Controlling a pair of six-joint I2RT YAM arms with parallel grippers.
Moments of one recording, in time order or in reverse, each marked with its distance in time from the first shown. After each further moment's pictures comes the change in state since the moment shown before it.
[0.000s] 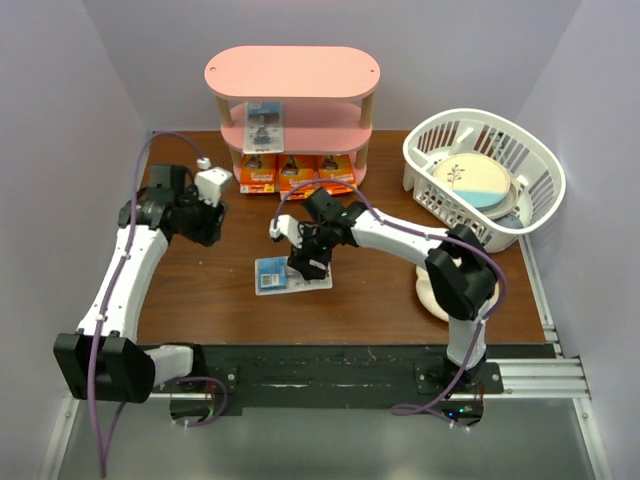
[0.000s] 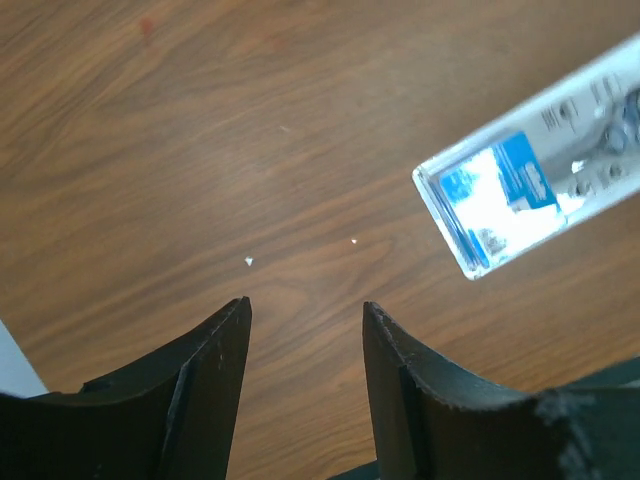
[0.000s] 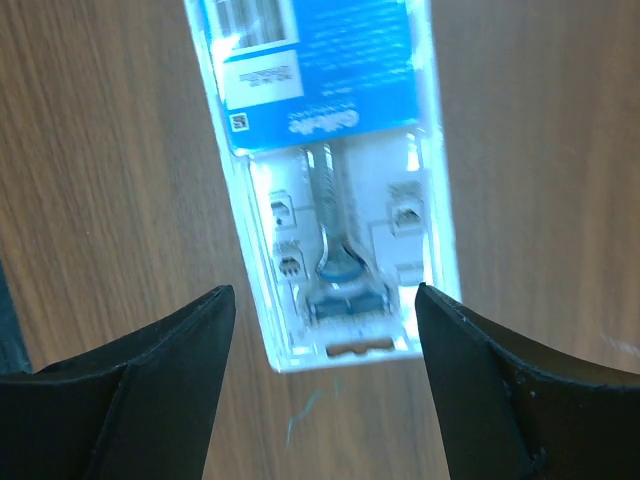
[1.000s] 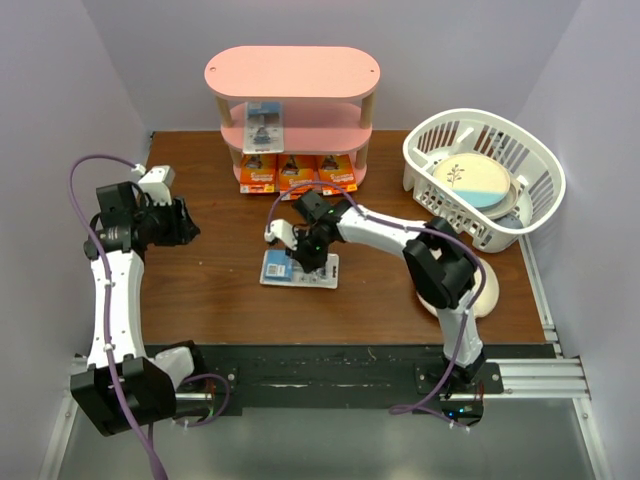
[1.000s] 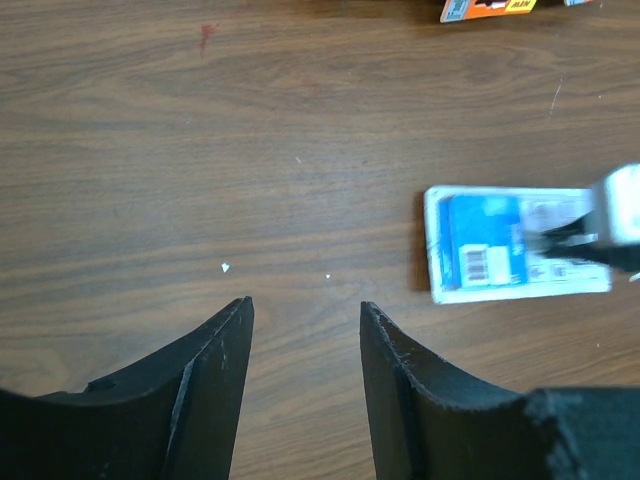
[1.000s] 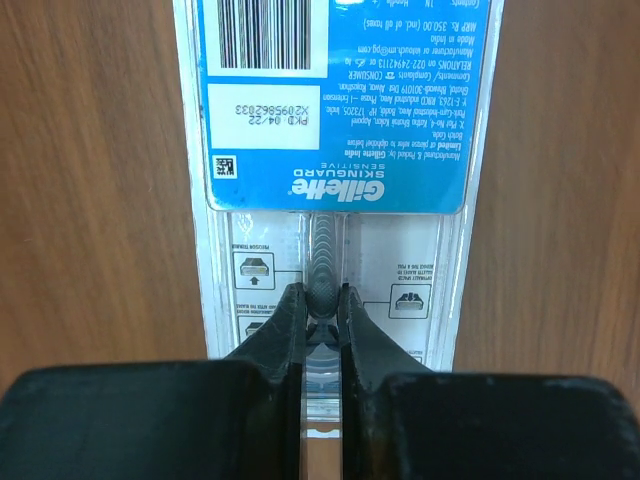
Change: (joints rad) left arm 0.353 -0.149 -0.138 0.145 0.256 -0.255; right arm 0.003 0.151 0.113 -0.070 0.020 -0.056
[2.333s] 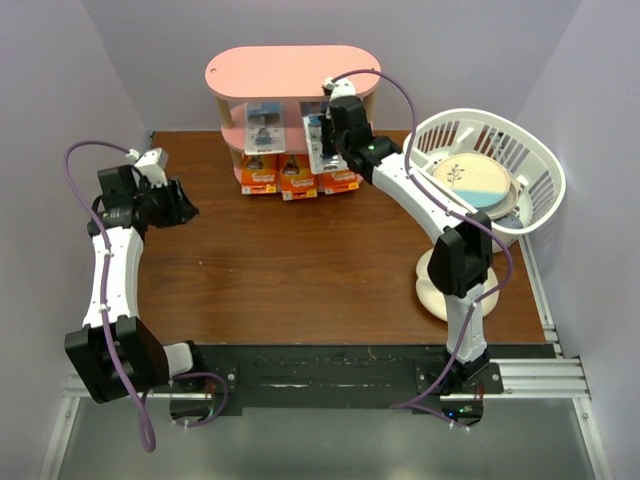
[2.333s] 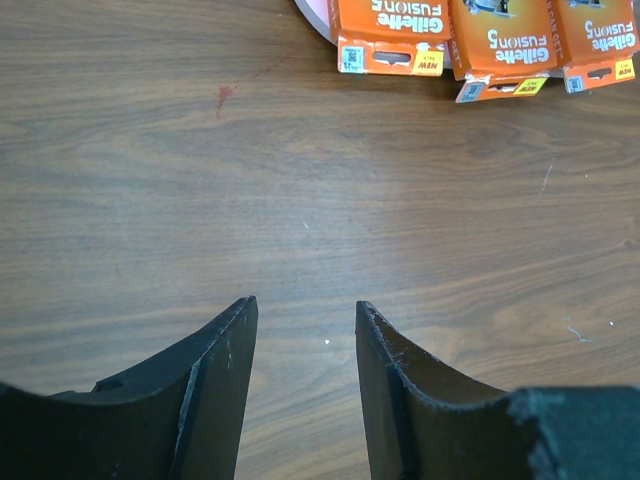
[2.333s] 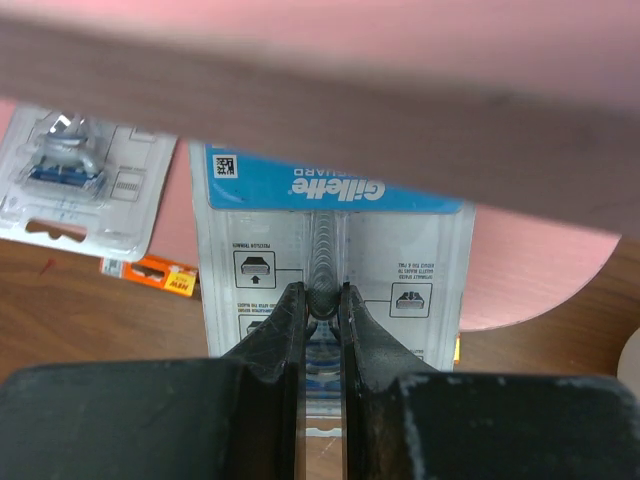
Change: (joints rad) left arm 0.002 0.172 0.060 0.160 0.004 -0.122; right arm -0.220 -0.003 0.476 0.270 0.624 0.809
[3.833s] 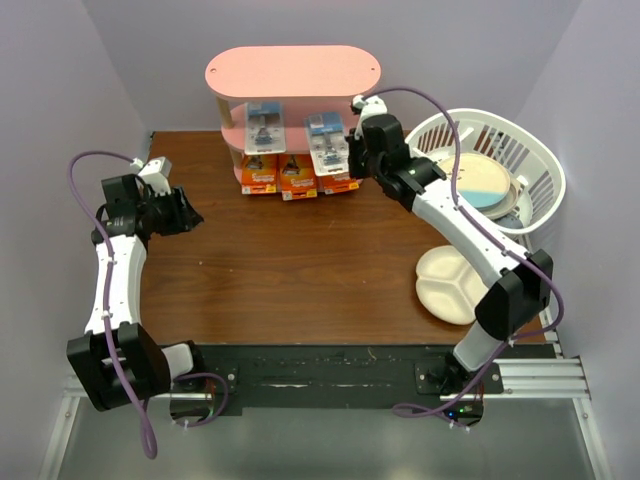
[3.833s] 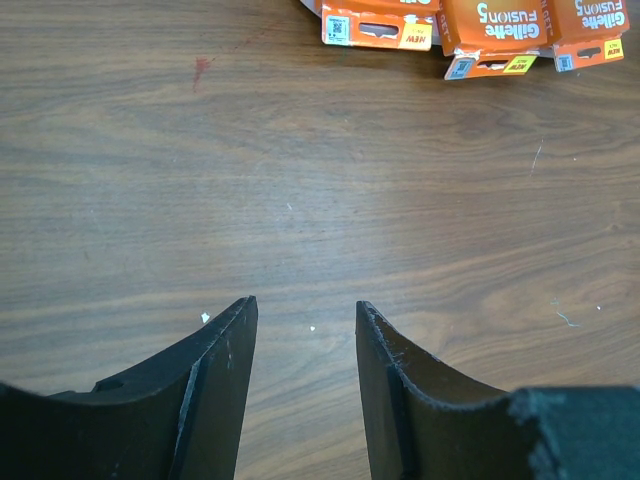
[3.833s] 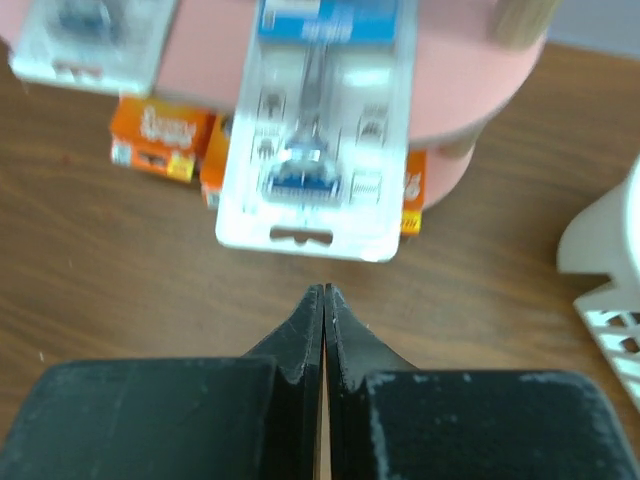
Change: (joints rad) left arm 0.000 -0.042 -0.080 0.022 0.030 -0.016; right arm 0.000 -0.400 -0.379 -0.074 -0.035 0.005
